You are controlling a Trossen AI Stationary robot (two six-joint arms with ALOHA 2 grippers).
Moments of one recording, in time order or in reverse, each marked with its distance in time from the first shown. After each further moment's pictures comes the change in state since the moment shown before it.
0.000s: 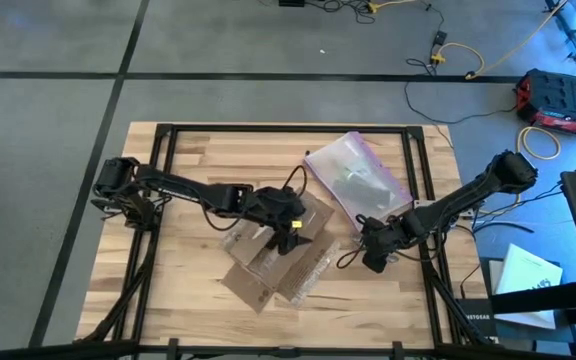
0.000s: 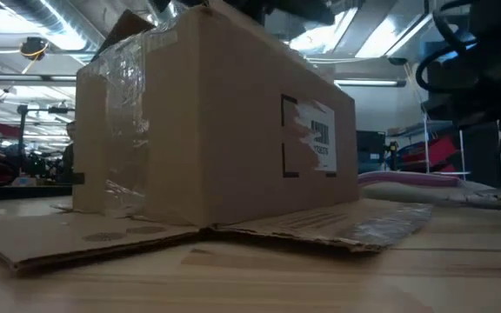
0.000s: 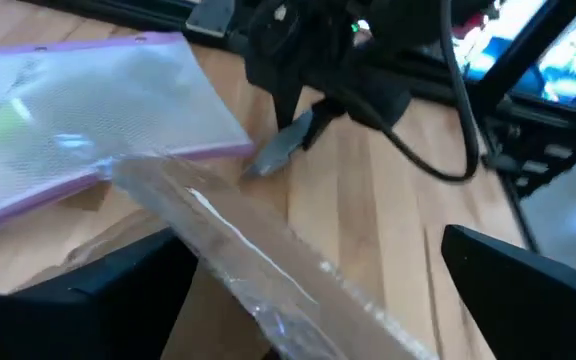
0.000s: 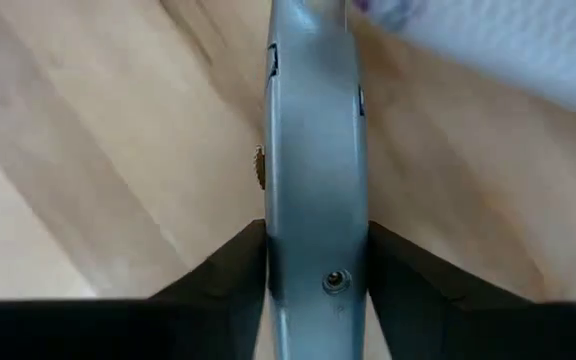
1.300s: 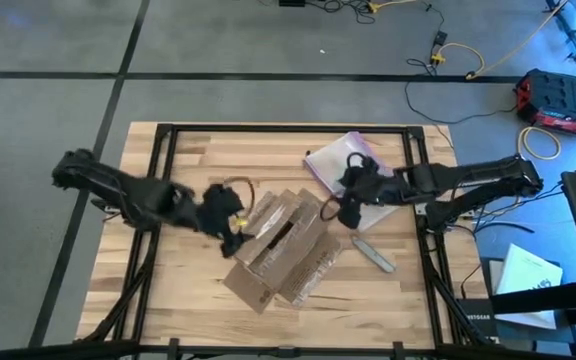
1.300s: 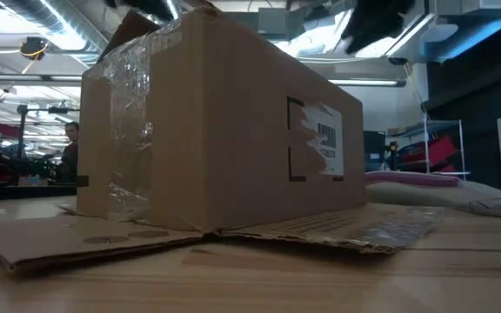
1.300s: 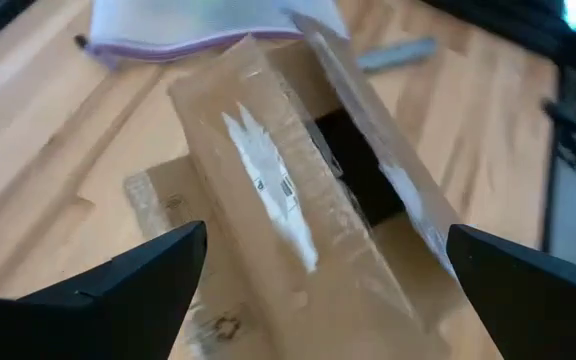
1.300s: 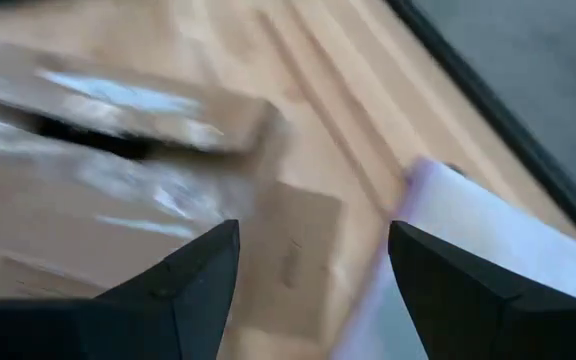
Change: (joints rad) left arm -0.281 -0.400 0.072 -0.817 -0.417 -0.451; right arm -0.312 -0.014 0.626 -0.123 0.341 -0.692
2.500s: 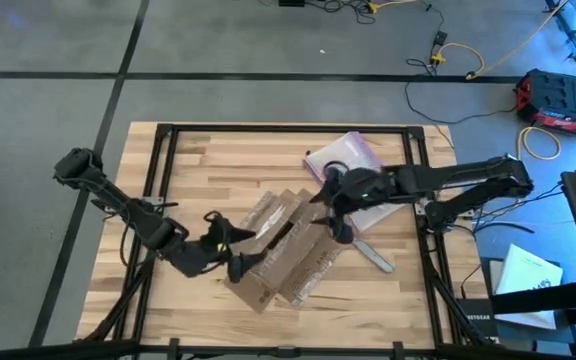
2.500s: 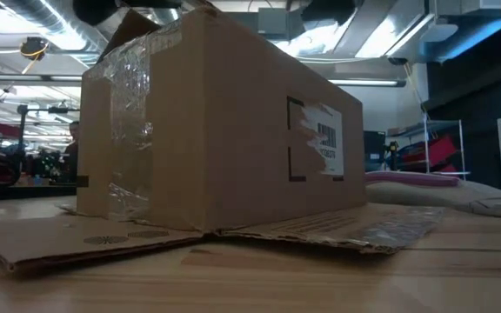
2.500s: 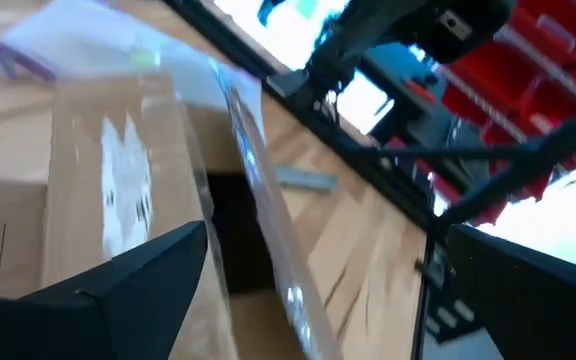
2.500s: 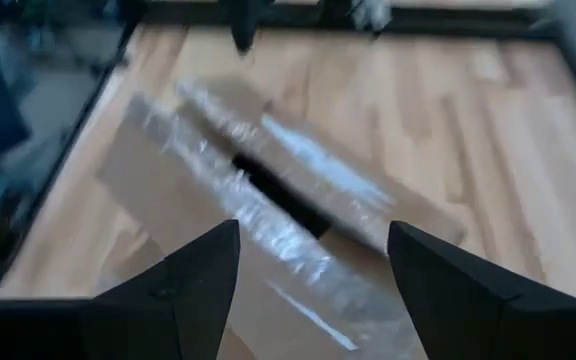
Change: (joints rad) left arm -0.249 0.009 -0.385 0.797 -0.379 -0.241; right arm -0.028 0.128 0.064 0.246 -0.384 -0.338
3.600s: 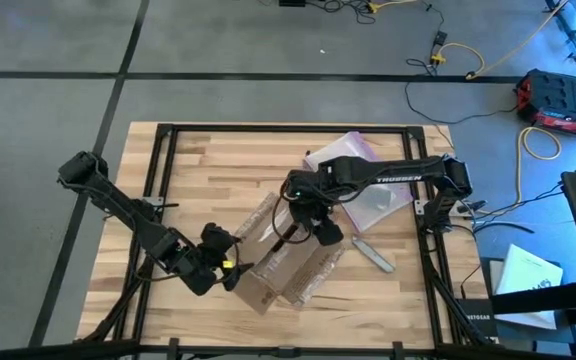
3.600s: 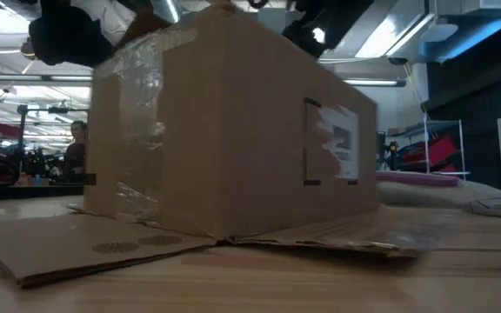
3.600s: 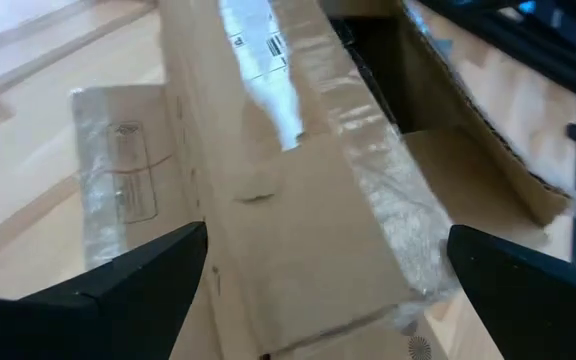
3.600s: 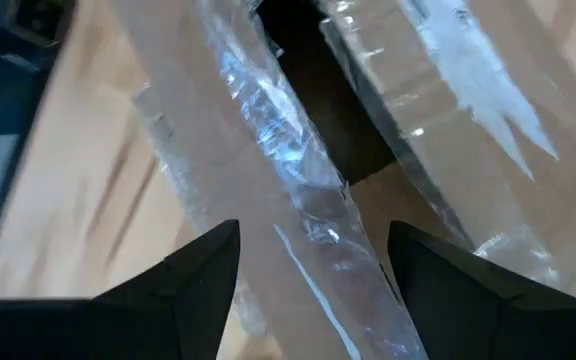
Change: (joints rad) left arm -0.039 0.076 0.000 -0.377 0.058 -0.104; right arm -0.092 0.486 0.492 -0.632 -0.310 -0.332
